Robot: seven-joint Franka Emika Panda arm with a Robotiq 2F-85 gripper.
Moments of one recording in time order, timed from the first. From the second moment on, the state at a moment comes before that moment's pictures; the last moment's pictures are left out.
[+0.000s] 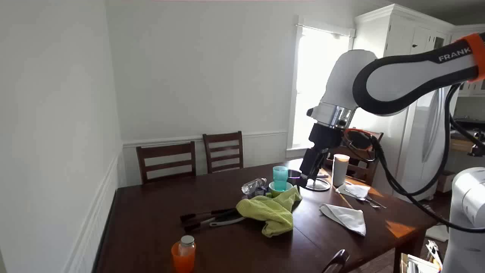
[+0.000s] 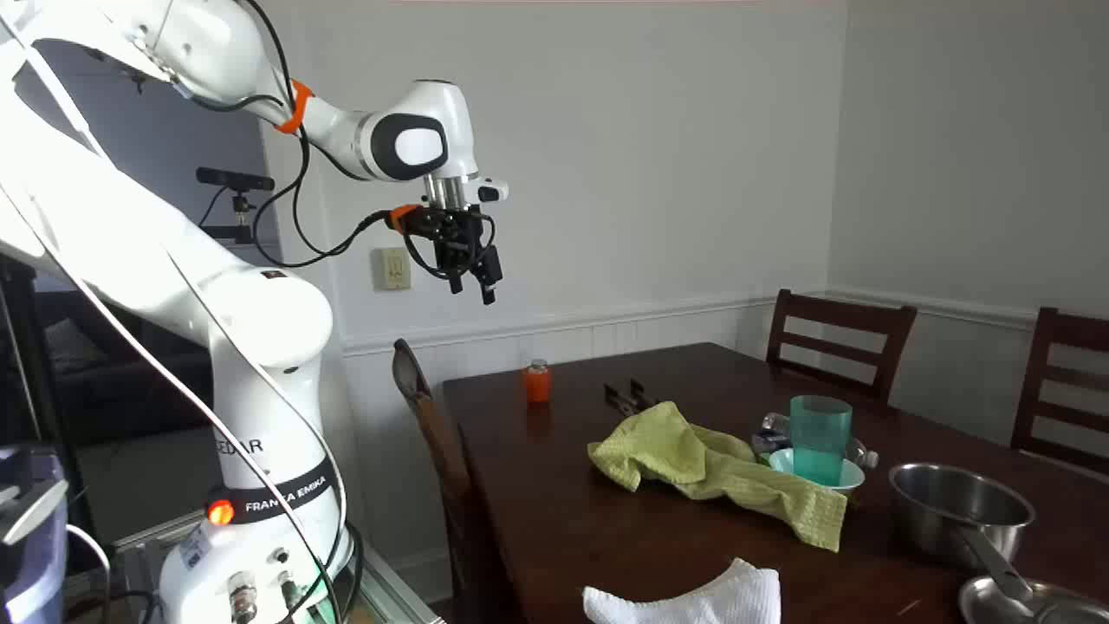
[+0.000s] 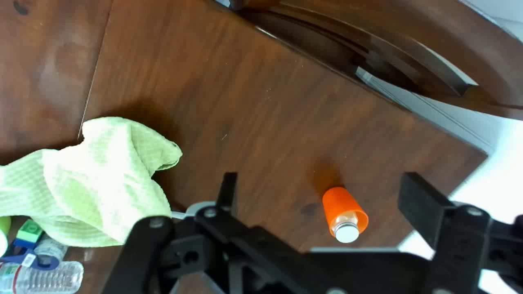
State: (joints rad) arm 0.07 -0.84 -0.01 -2.79 0.13 2.19 -0.01
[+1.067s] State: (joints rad) arm -0.18 -0.59 -0.08 -2.79 -0.20 2.26 -0.10
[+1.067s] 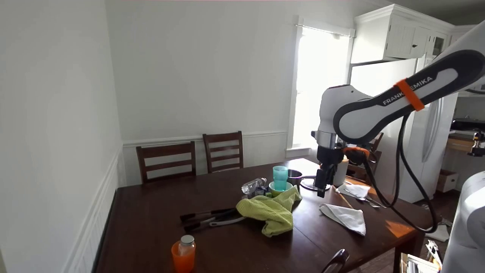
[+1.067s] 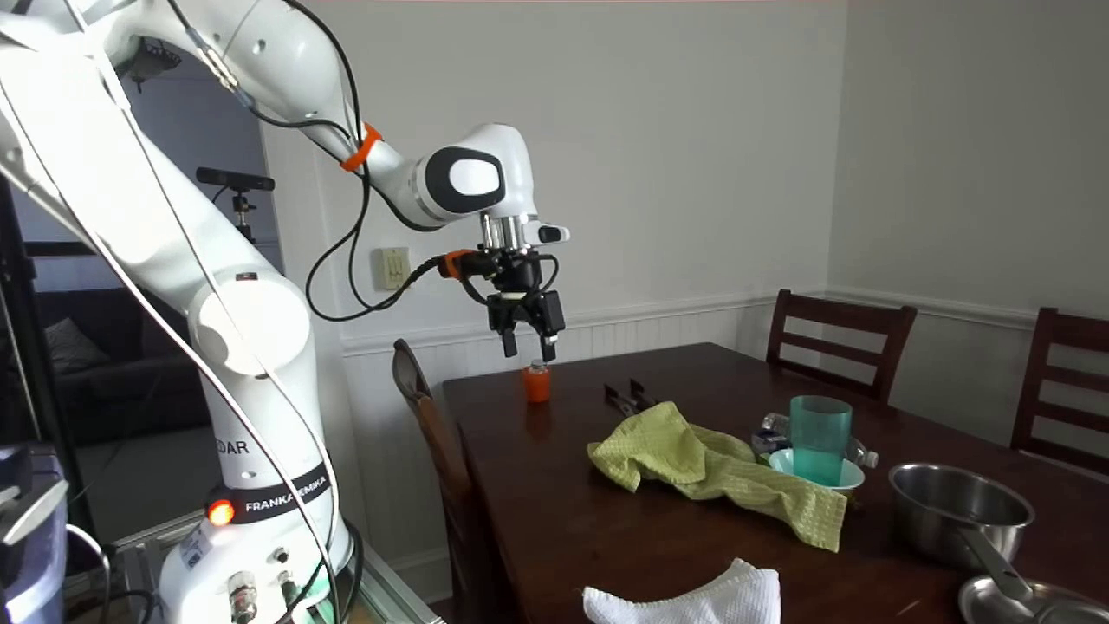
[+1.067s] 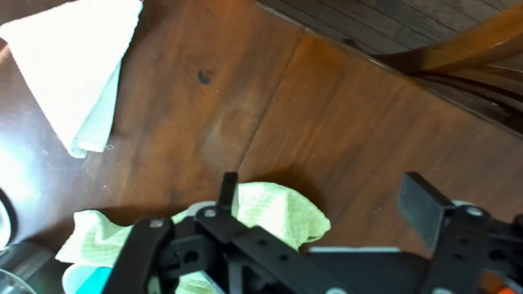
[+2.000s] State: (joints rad) arm -0.30 -0.43 -0.18 -2.77 -0.35 2.33 -0.15
